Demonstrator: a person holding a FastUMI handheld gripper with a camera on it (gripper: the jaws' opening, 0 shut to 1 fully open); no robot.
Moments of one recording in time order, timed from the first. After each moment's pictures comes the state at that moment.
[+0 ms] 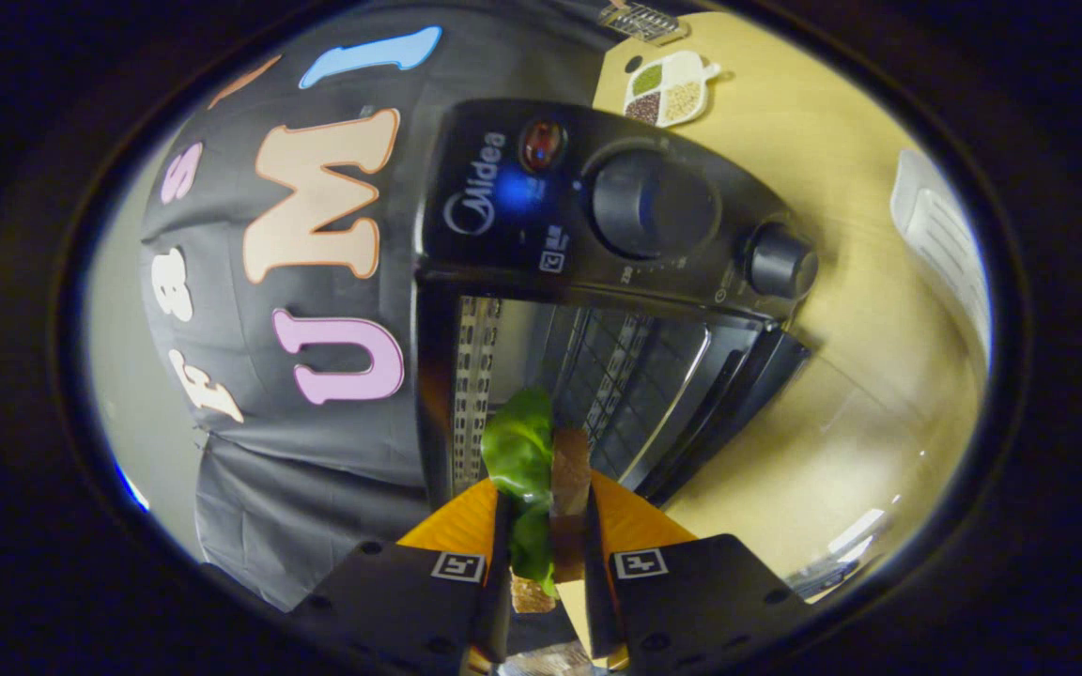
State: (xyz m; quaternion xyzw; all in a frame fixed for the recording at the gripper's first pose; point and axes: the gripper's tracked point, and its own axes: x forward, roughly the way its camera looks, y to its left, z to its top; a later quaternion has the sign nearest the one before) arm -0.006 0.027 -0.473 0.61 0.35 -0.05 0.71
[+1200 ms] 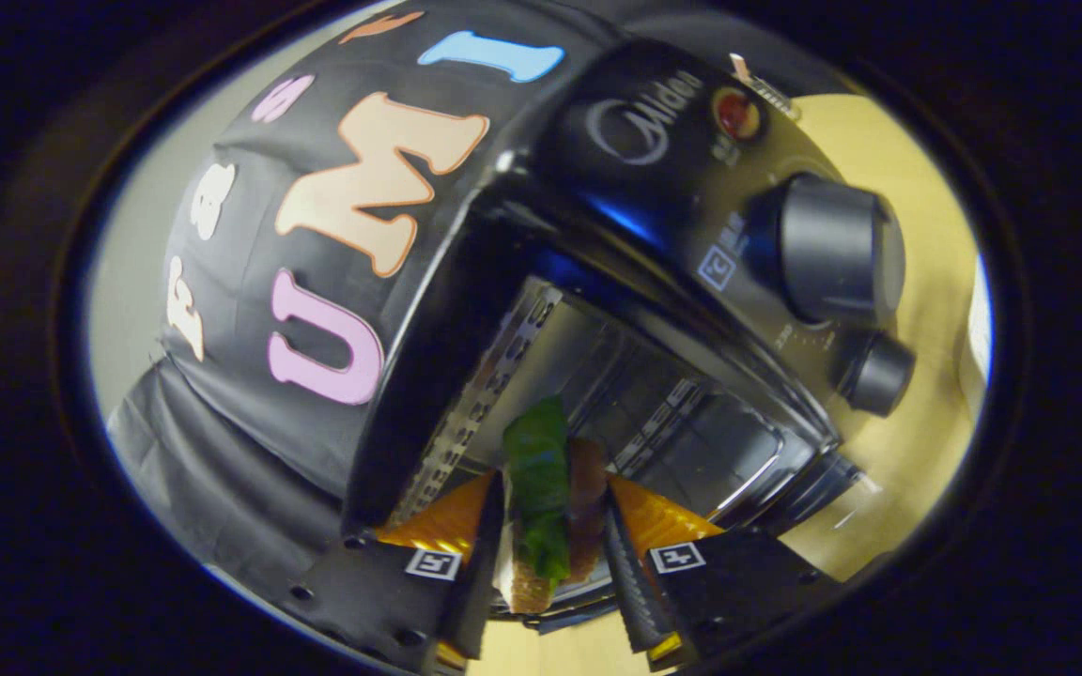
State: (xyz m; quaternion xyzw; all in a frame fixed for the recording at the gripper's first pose) arm 0.041 0.009 -0.494 0.43 0.27 -0.07 0.86
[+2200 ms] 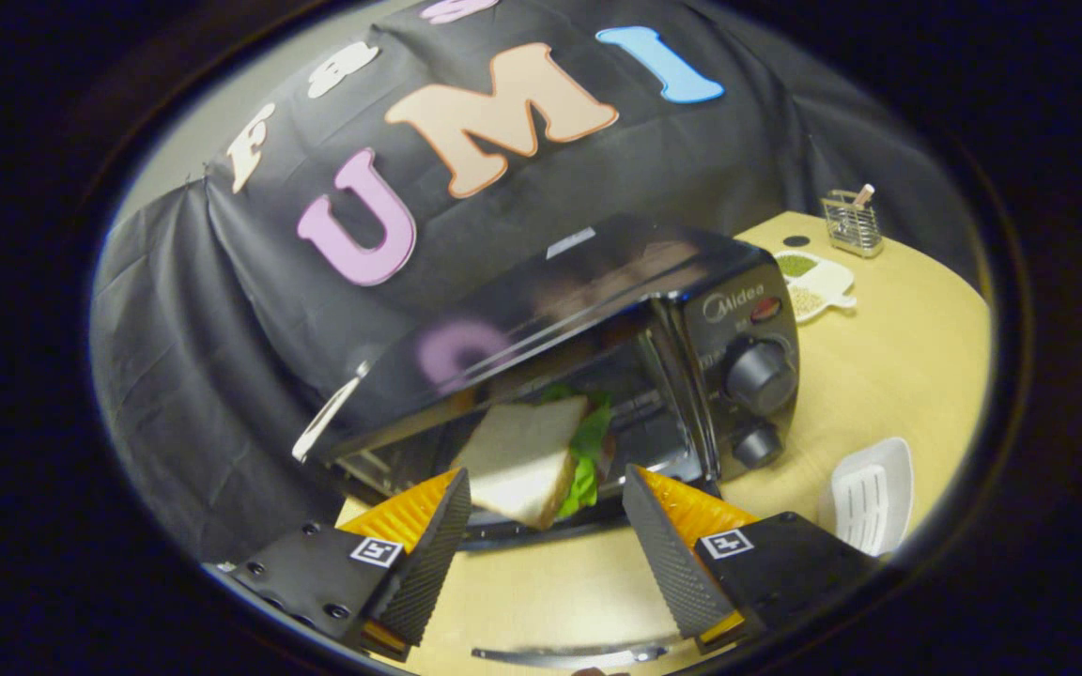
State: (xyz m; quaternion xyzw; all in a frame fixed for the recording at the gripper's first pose) arm -0.049 0.001 -0.458 0.22 0.36 0.01 0.91
